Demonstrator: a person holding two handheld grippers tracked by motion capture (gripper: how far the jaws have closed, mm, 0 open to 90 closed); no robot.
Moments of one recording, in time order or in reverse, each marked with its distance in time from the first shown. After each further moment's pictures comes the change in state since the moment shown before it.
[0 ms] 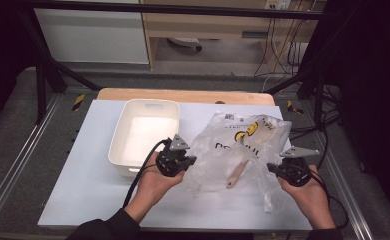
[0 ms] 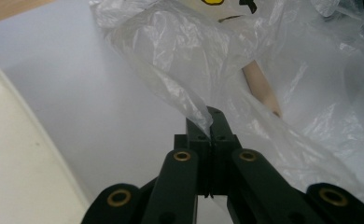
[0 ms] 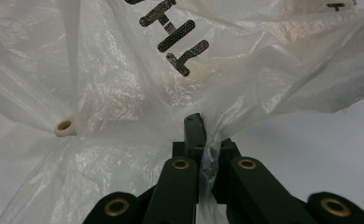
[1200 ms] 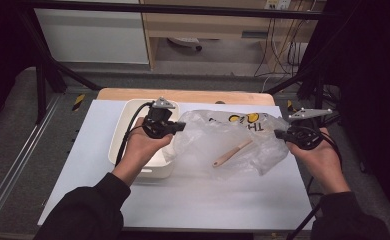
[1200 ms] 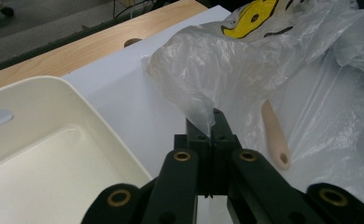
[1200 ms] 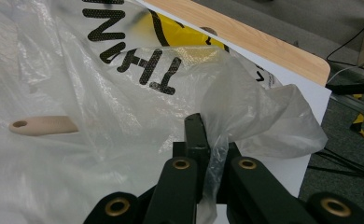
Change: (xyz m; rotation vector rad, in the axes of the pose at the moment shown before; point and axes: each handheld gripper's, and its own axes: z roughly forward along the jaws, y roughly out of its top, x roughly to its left) left arm 0.061 0.063 -0.030 -0.060 0.021 -0.057; right arm -0.035 0.089 -0.028 -0.045 -0.026 -0.054
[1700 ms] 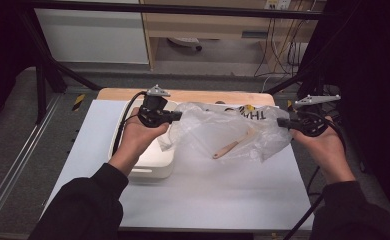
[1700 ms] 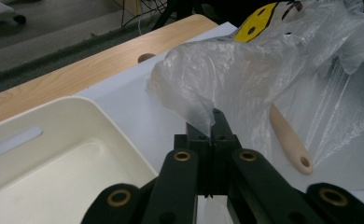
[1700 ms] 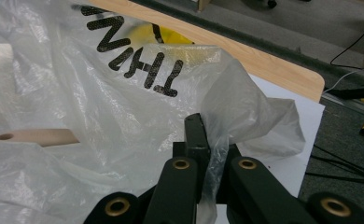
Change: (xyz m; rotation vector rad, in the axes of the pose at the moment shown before) left arm 0.017 0.022 -0.012 -0.022 0.023 -0.006; right arm -0.021 0.024 -0.005 -0.039 0.020 0.053
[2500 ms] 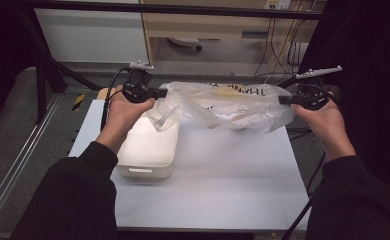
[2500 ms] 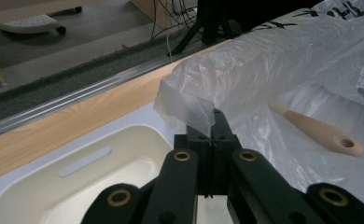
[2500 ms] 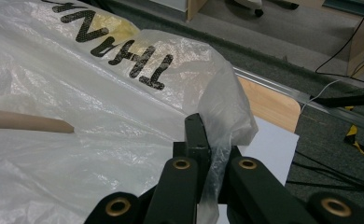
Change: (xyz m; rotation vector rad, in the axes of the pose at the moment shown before) left arm 0.042 0.040 -0.027 -0.037 0.099 -0.038; right arm -0.022 0.059 0.006 -0.007 -0.033 0.015
